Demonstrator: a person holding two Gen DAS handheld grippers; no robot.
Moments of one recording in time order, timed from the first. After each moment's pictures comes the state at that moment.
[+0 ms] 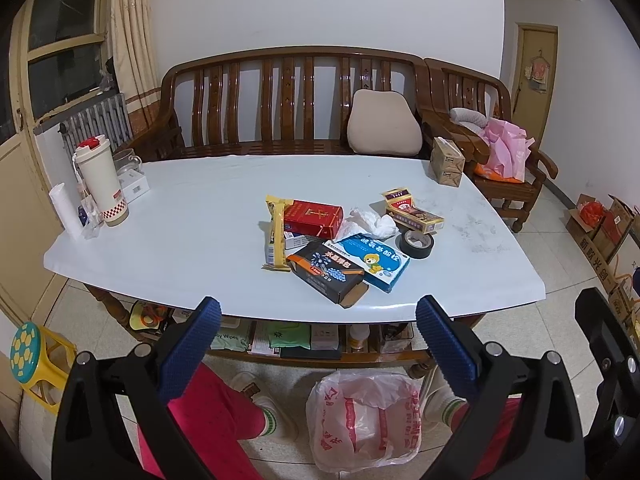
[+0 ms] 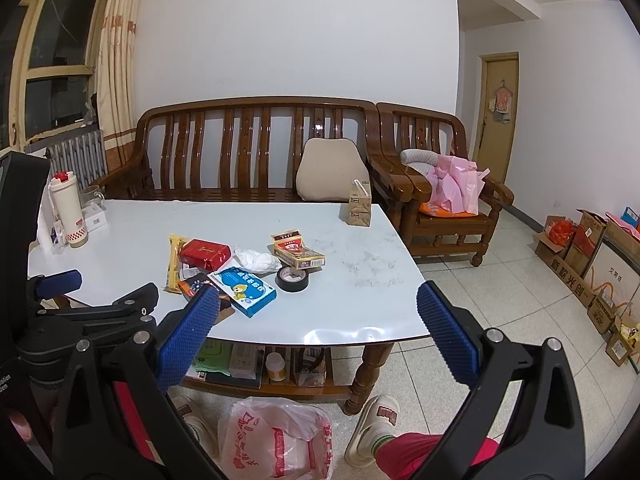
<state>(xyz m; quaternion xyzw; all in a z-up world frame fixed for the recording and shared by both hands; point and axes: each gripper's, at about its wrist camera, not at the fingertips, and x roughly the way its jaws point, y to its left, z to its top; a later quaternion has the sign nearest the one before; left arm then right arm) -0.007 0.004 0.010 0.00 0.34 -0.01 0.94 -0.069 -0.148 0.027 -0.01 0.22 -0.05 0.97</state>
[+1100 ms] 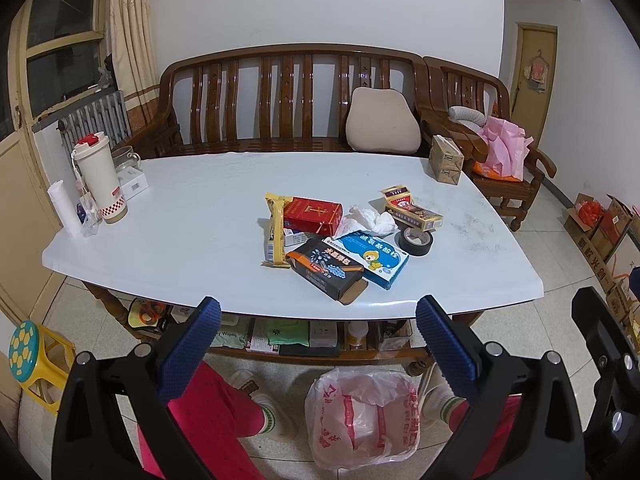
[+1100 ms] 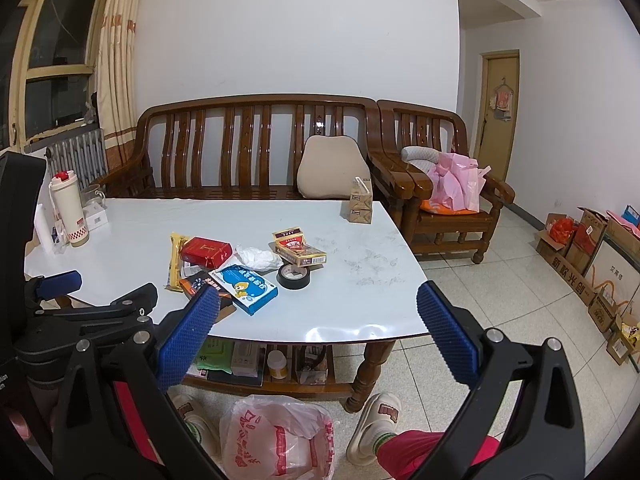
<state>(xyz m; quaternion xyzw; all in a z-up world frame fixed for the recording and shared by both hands) -0.010 0.002 0.011 0.00 0.34 -0.01 0.94 -0.073 -0.144 0.029 -0.01 0.23 -0.05 0.97</state>
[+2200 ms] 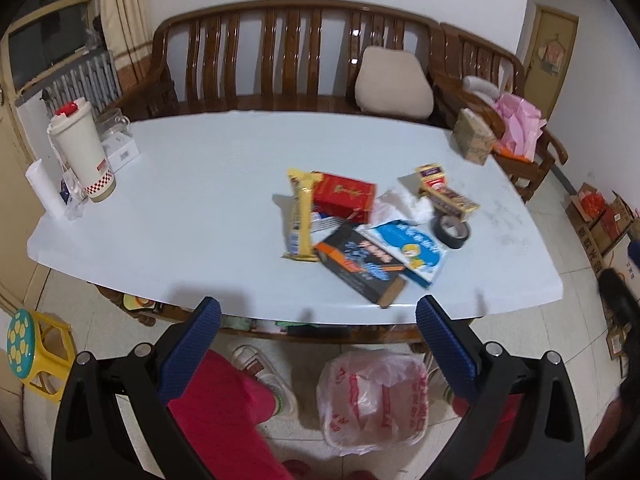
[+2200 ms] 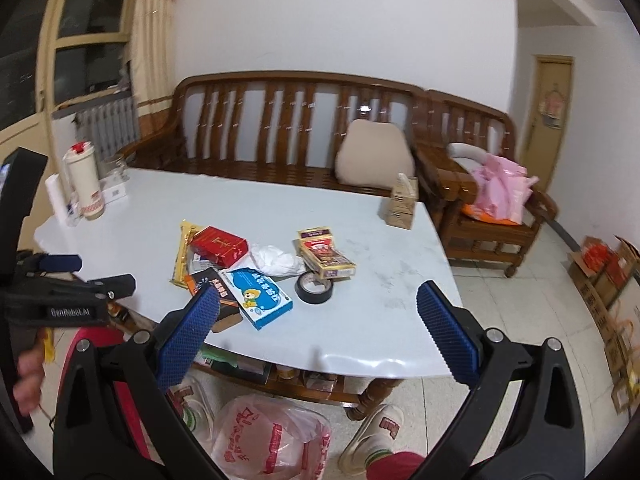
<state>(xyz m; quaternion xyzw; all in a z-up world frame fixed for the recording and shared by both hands) 0.065 0.057 -0.008 -0.02 0.43 -0.02 0.90 0.011 -0.162 0.030 -0.05 0.28 0.05 0.96</state>
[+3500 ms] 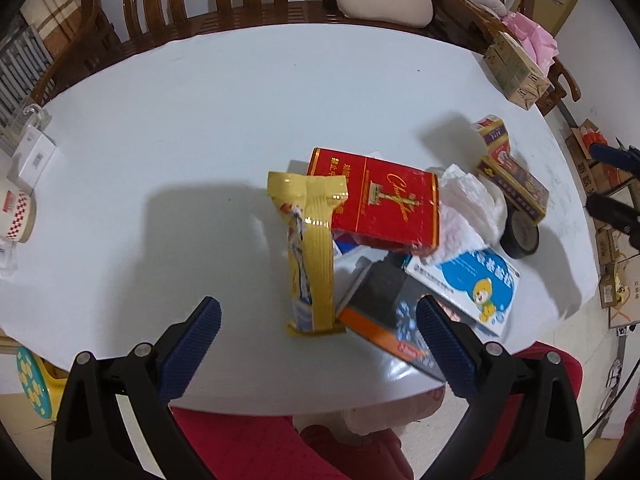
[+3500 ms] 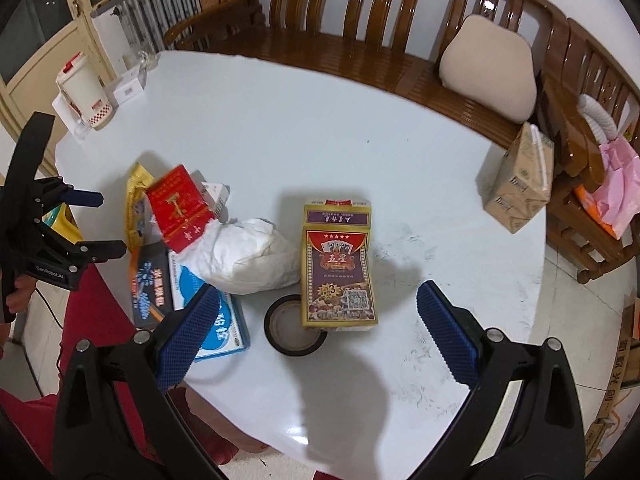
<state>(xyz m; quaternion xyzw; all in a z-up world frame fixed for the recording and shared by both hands) 0.227 0.071 -0.075 0.01 0.59 -0.08 0.80 0.255 -0.169 -0.029 -0.12 0.51 0.22 0.82</state>
